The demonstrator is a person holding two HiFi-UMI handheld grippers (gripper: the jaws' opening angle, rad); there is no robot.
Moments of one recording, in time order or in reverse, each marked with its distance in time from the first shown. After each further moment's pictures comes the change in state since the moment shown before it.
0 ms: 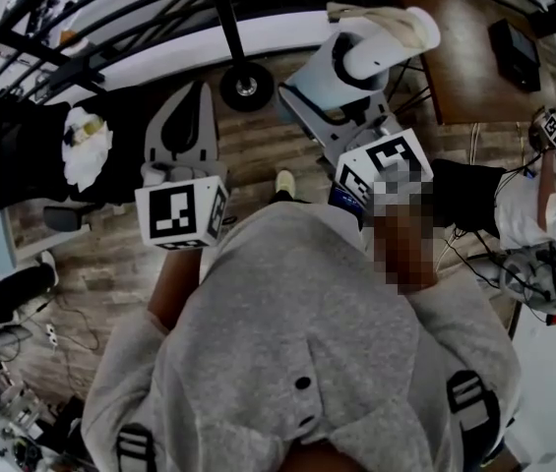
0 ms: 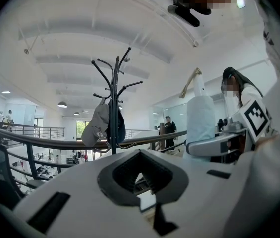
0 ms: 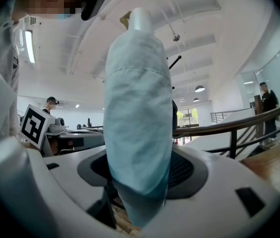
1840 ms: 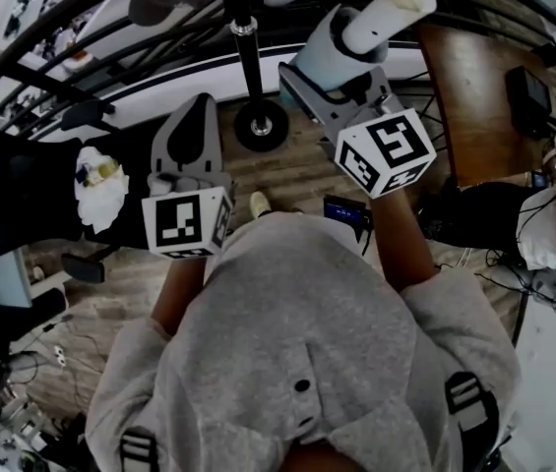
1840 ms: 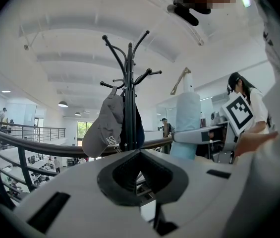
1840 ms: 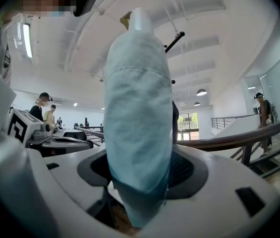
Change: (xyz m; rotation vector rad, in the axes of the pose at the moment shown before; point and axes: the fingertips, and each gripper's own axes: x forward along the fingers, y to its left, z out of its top) left arm 0.145 0.106 0.035 -0.004 -0.014 0.019; right arm 0.182 -0.105 0.080 -0.052 -0.036 -0.015
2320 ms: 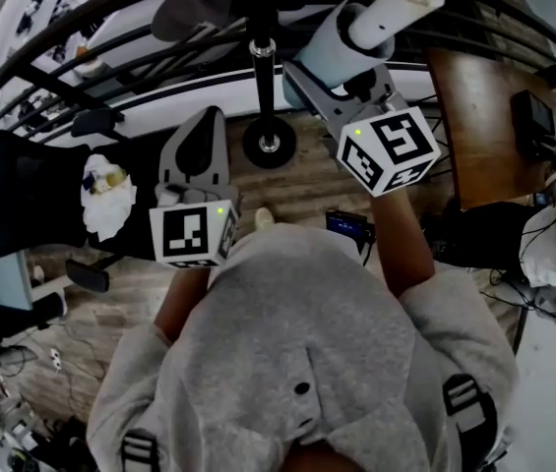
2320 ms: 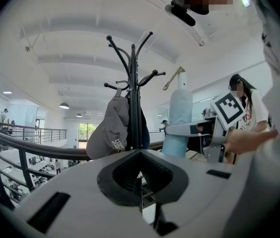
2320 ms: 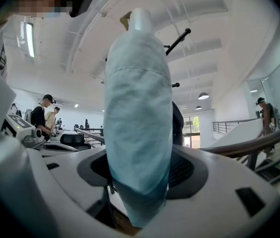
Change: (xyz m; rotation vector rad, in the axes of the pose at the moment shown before) left arm 0.015 0.032 0.013 0.004 -0.016 0.018; right arm 0.054 -0.009 0.035 -0.025 -0.036 0.013
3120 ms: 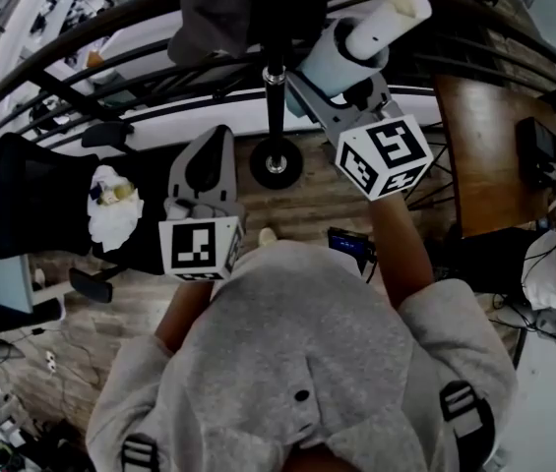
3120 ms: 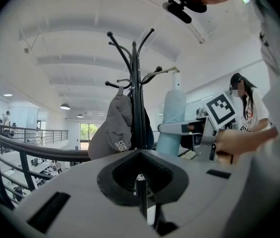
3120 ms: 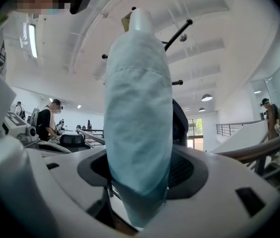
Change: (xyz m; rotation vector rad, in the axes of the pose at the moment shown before) left arm 0.002 0.005 -0.001 0.019 0.004 0.019; right arm 0.026 -0.006 0.006 -0.022 -0.033 0.030
